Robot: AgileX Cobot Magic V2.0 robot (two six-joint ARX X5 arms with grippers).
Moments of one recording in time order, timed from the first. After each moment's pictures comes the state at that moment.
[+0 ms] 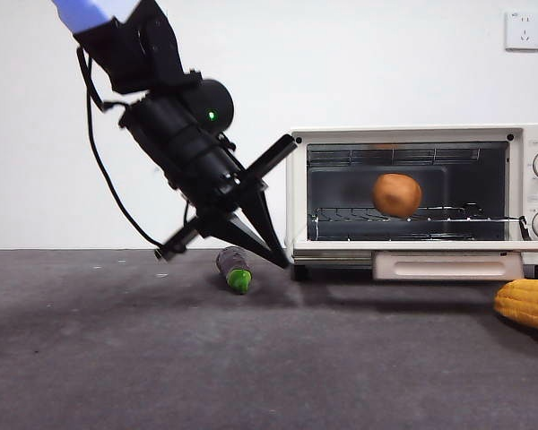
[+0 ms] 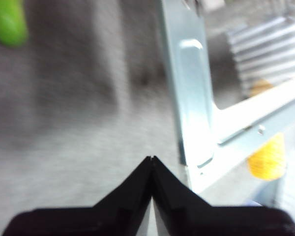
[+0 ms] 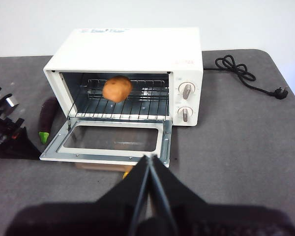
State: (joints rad) left arm -0.49 2.05 1.51 -0.60 0.61 -0.55; right arm 0.51 0.53 1.39 -1.27 0.39 0.18
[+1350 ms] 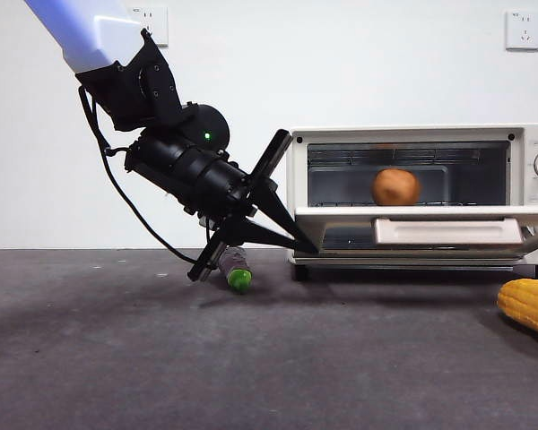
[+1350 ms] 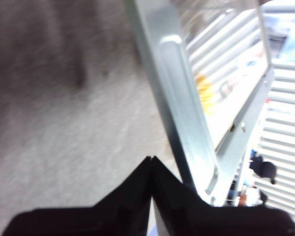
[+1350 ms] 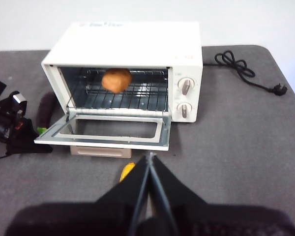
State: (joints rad) left arm -0.46 2.13 1.50 -0.40 0.93 -0.65; right arm 0.51 0.53 1.39 -1.29 0.39 0.18
